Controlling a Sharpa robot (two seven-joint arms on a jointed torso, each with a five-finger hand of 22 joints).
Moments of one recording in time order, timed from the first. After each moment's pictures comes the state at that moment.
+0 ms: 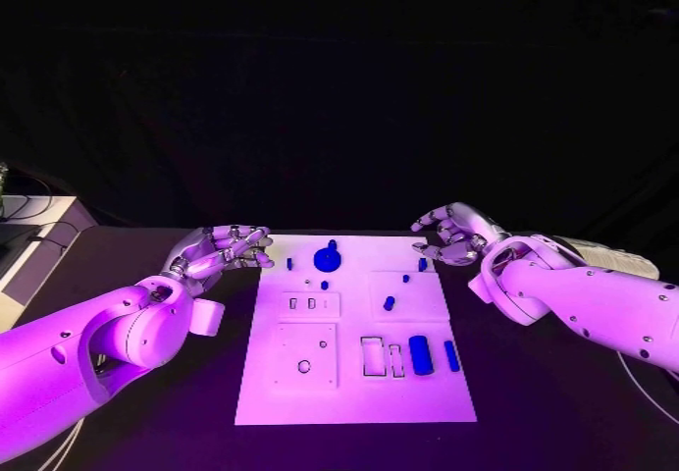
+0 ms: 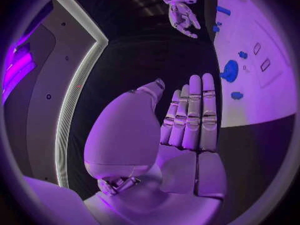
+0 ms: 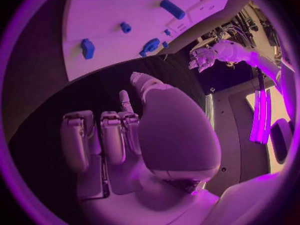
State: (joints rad) left arm 0.98 -0.95 0.29 1.54 -0.21 -0.23 0.33; left_hand 1.43 -0.16 0.38 0.26 0.05 0.92 0.20 0.19 0.19 1.14 0.14 0.07 0.07 1.13 0.08 0.40 0.49 0.18 1.06 0.17 0.40 0.18; right arm 1.29 -0.82 -0.07 1.31 -1.06 -0.52 0.11; right_hand 1.45 -0.24 0.37 0.23 0.29 0.91 0.17 0.19 0.27 1.46 0.08 1.57 1.31 1.46 0.00 1.56 1.31 0.01 1.47 0.11 1.53 1.31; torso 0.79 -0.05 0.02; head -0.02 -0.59
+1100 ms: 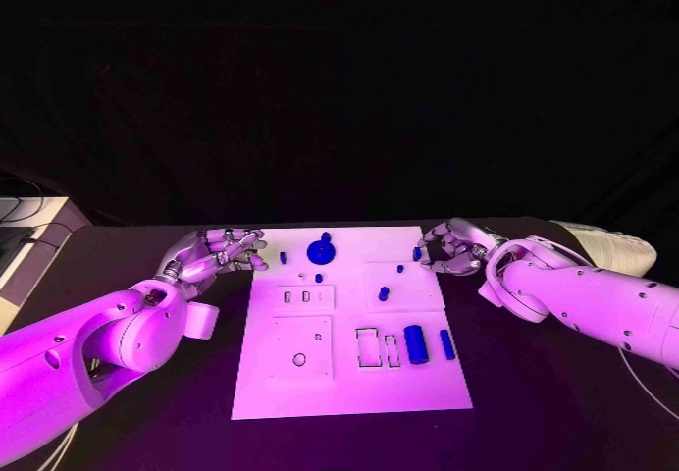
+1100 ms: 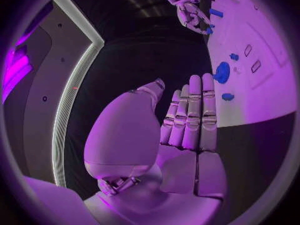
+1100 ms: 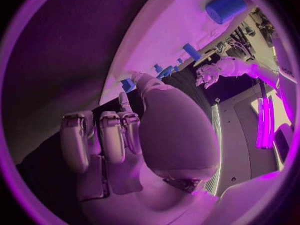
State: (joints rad) left arm 0.95 -0.95 0.29 1.53 -0.21 -0.22 0.33; left_hand 1.43 -0.16 0.38 0.26 0.05 0.92 0.20 0.19 0.19 1.14 0.14 0.07 0.07 1.13 0.08 0.40 0.49 0.18 1.06 0.17 0.41 0.19; right arm 1.25 -0.78 -0.07 1.17 -1.14 -0.37 0.13; right_hand 1.45 -0.25 0.32 0.21 0.29 0.88 0.18 0.15 0.27 1.46 0.09 1.56 1.31 1.47 0.01 1.56 1.31 0.01 1.47 0.11 1.53 1.31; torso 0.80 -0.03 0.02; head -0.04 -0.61
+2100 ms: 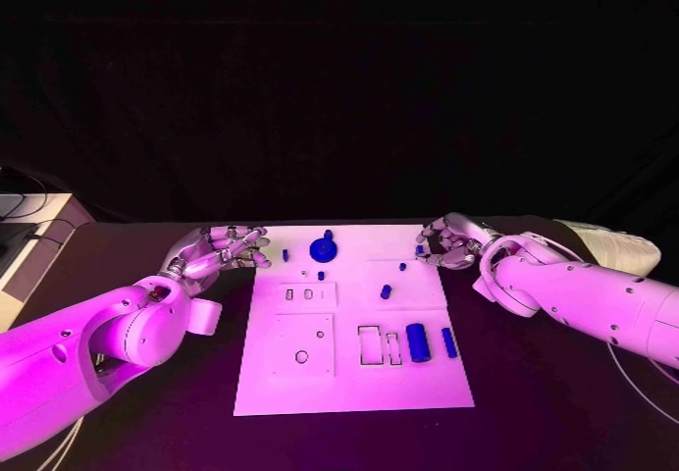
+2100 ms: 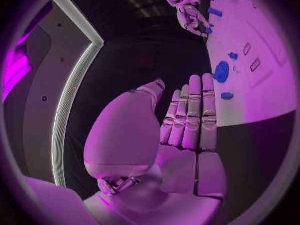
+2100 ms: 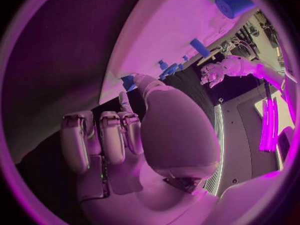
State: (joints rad) left arm 0.95 -0.95 0.29 1.52 -0.21 -0.22 0.33; left_hand 1.43 -0.16 0.38 0.26 0.05 0.92 0.20 0.19 0.19 1.14 0.14 0.07 0.07 1.13 0.08 0.40 0.49 0.18 1.06 0.18 0.41 0.19; right arm 1.25 -0.73 -0.07 1.12 -1.14 -0.39 0.09; right_hand 1.44 -0.23 0.32 0.22 0.29 0.89 0.18 0.16 0.27 1.46 0.09 1.57 1.31 1.47 0.01 1.56 1.31 0.01 1.47 0.11 1.54 1.31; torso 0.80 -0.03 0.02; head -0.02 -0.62
